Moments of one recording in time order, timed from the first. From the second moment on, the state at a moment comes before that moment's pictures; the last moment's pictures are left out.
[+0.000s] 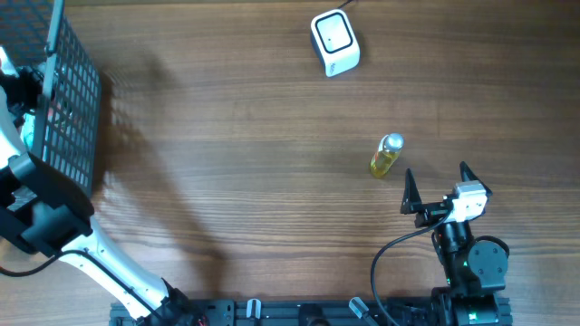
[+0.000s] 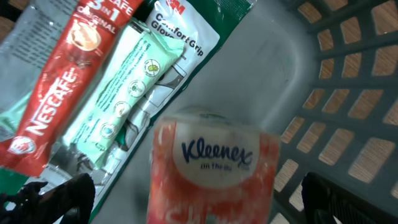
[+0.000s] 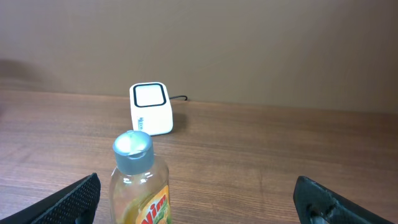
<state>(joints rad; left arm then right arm) 0.62 2.20 2.06 -1.07 0.09 -0.06 0.06 0.03 0.01 0.00 -0.06 -0.02</state>
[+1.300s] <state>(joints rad) 0.61 1.68 1.90 -0.83 0.10 -0.10 0.06 0.03 0.01 0.00 -0.06 -0.02</state>
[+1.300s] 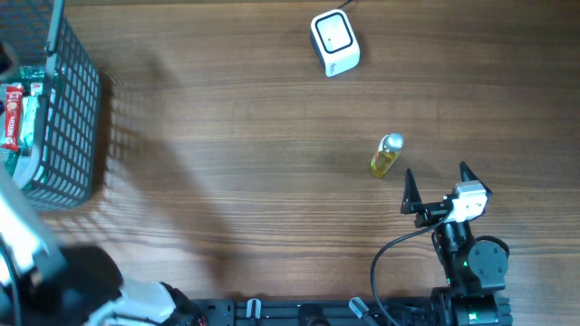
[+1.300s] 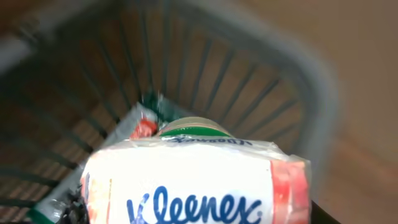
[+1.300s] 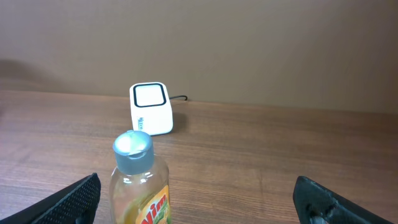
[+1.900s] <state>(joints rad) -0.11 1.38 1.67 -1.10 0.08 -0.27 0.06 0.03 0.01 0.00 -0.06 -0.02</state>
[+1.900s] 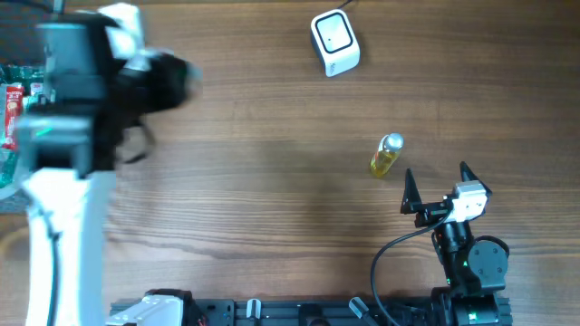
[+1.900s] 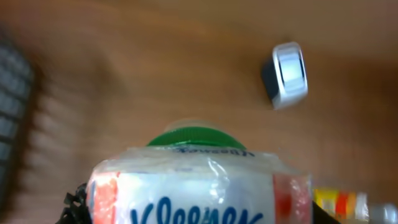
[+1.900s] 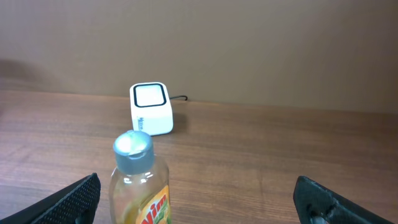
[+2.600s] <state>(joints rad) -0.78 1.79 1.30 -0.55 -0.08 -0.45 0.06 0.03 0.01 0.00 -0.06 -0.02</state>
